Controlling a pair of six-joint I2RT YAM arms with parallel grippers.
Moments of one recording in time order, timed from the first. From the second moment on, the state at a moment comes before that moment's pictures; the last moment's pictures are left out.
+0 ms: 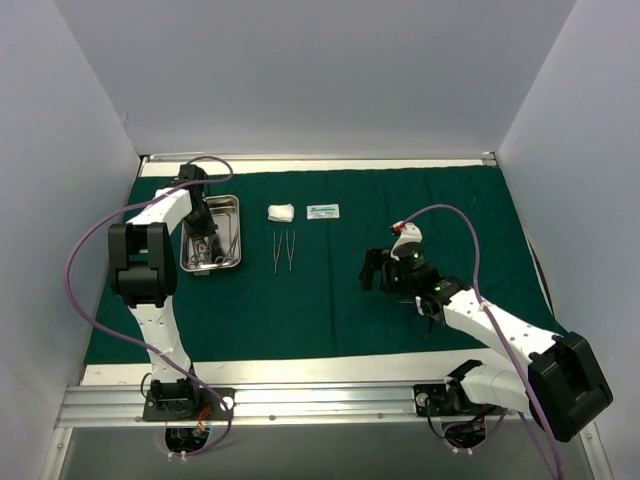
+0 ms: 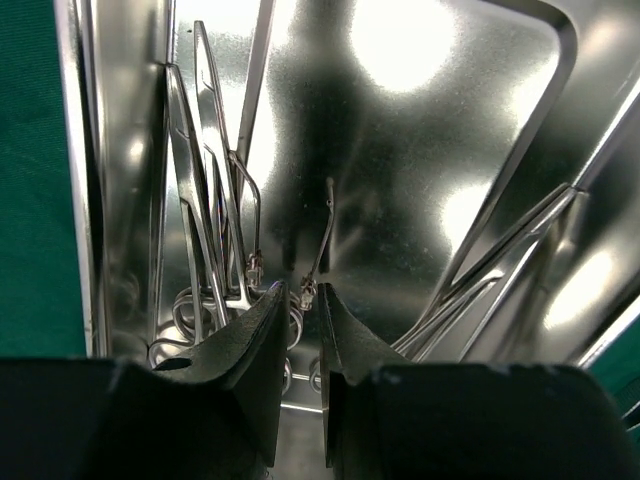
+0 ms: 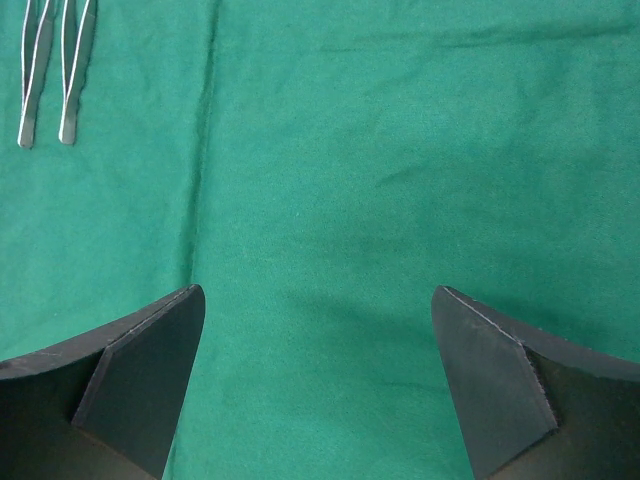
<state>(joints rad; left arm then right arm) -0.01 2.05 1.56 -0.76 -0.12 -0.38 0.56 1.15 0.56 -0.10 0.12 0.48</state>
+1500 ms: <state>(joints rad) -0.06 1.96 1.59 -0.77 -0.08 -0.40 0.56 1.16 0.56 -0.10 0.12 0.48</state>
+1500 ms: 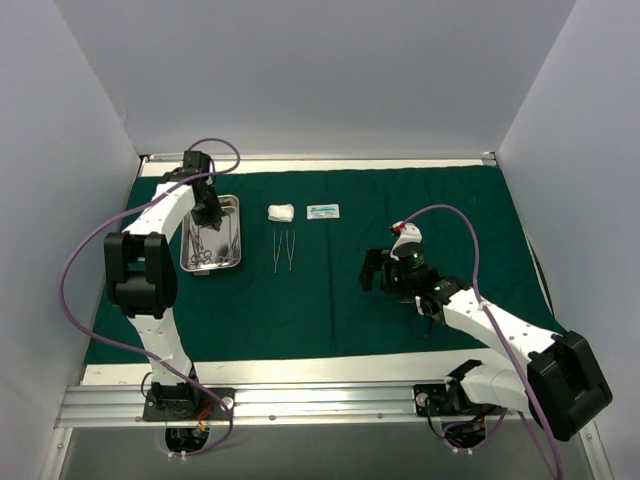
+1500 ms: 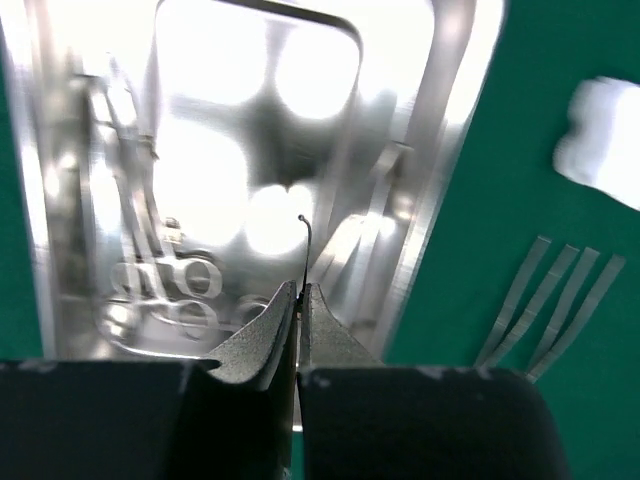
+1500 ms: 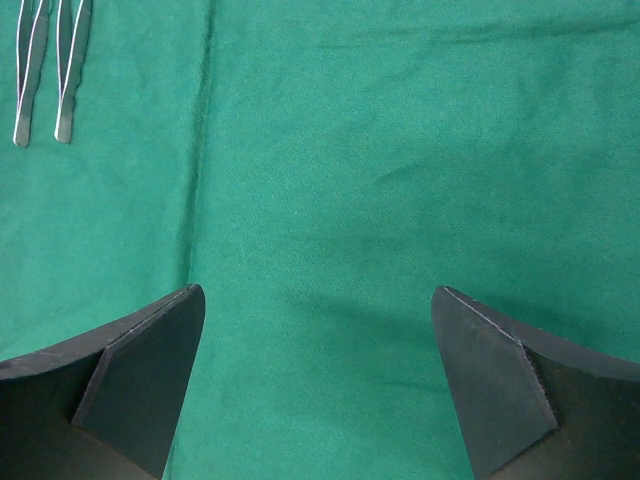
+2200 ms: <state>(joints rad) -0.52 2.05 1.71 -0.70 0.01 -0.60 0.56 1.13 0.55 -0.10 0.12 0.49</state>
